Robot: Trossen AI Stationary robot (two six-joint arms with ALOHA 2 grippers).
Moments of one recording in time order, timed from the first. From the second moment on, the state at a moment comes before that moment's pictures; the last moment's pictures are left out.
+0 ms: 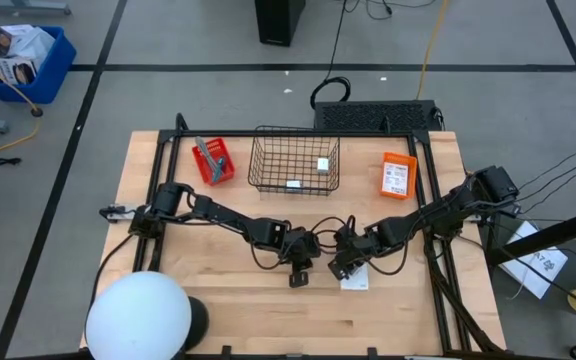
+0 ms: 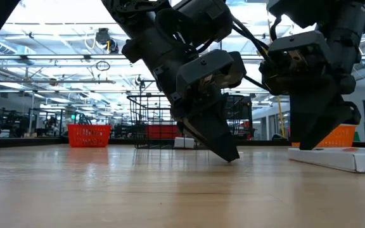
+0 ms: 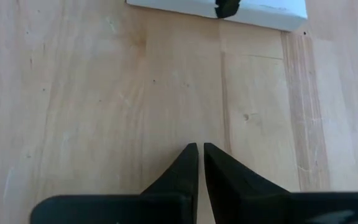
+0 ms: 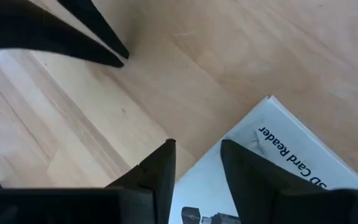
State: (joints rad) left arm -0.17 2.15 1.40 -0.17 0.13 -0.26; right arm 0.33 1.56 0.70 -0.33 -0.01 1.25
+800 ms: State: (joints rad) left arm -0.17 2.14 1.40 -0.14 0.13 -0.24; right arm 0.40 1.24 0.70 -0.49 -0.13 0.98
